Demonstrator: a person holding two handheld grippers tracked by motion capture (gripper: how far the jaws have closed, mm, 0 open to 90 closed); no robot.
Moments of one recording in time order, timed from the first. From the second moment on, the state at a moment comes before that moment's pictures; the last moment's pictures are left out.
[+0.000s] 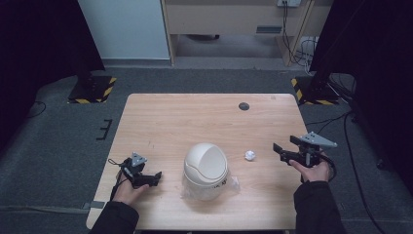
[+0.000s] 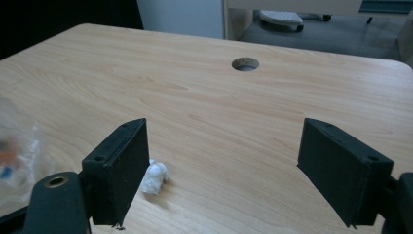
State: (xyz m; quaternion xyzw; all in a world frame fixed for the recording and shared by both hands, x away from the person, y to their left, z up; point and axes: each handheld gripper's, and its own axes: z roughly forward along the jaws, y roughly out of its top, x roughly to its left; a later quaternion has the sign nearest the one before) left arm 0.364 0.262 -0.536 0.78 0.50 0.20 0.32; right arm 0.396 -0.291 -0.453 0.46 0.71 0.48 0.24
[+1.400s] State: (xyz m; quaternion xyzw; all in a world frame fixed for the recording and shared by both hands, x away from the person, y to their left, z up) left arm 0.364 0.262 -0.536 0.78 0.50 0.20 0.32; right arm 0.377 -0.256 -0.379 0.38 0.70 0.55 0.26
